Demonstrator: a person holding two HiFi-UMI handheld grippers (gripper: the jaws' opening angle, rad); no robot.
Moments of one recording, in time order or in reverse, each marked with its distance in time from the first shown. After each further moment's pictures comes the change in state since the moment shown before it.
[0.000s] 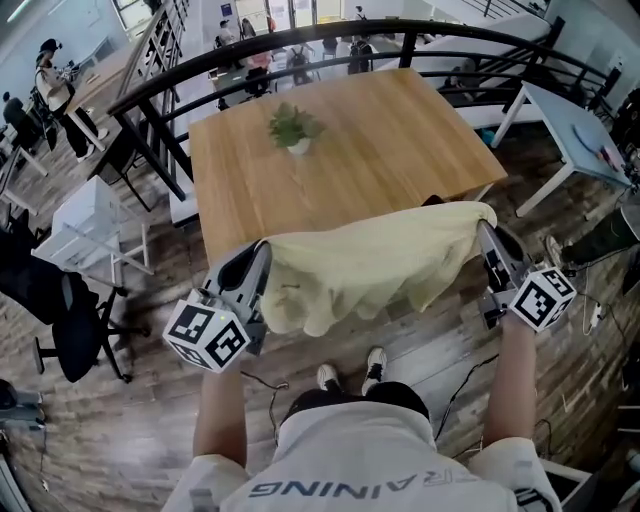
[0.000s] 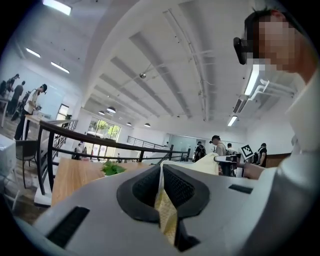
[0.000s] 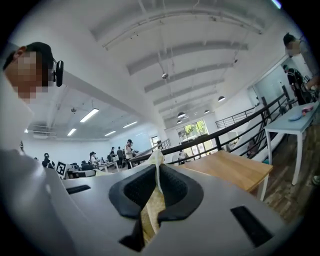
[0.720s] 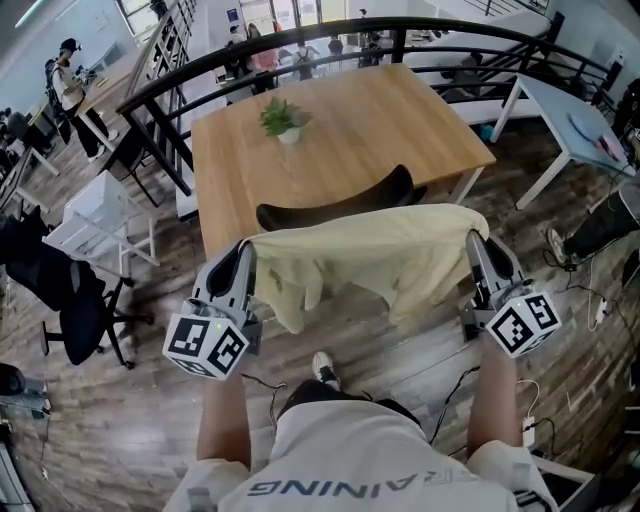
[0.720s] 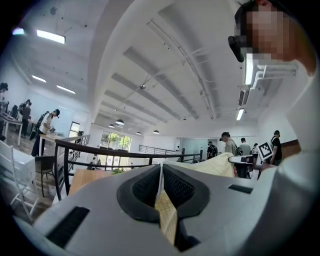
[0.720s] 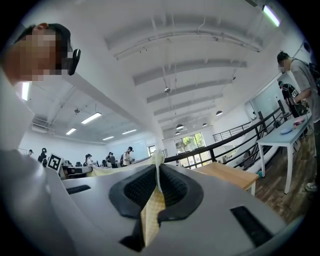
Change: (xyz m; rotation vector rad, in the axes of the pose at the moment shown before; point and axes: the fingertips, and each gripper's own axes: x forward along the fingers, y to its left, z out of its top) left arm -0.049 -0.100 0.005 0.097 -0.074 0.155; right arm -0.120 0.024 0.003 -0.078 -0.127 -0.045
